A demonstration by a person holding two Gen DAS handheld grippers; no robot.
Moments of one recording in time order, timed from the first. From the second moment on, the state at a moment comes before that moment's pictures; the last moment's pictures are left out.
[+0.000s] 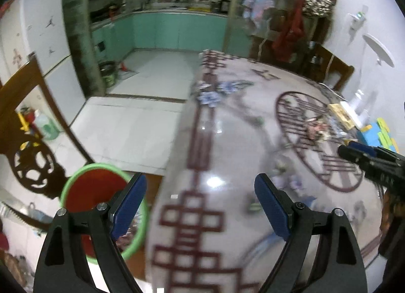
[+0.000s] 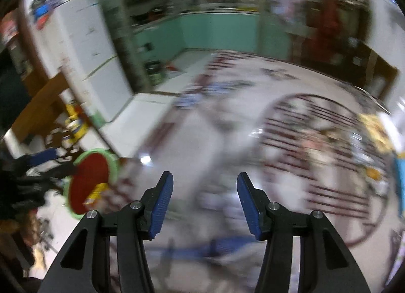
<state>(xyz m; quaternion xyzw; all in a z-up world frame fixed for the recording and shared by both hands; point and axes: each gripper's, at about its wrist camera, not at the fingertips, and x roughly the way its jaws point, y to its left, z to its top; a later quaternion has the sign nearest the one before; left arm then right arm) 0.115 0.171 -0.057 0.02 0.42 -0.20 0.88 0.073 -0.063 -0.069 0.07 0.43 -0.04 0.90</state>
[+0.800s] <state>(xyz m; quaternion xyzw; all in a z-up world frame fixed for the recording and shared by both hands) 0.093 -0.100 -0.049 0.03 0.44 -0.29 0.85 0.071 -0.410 -0.178 0.10 0.54 -0.12 0.82</state>
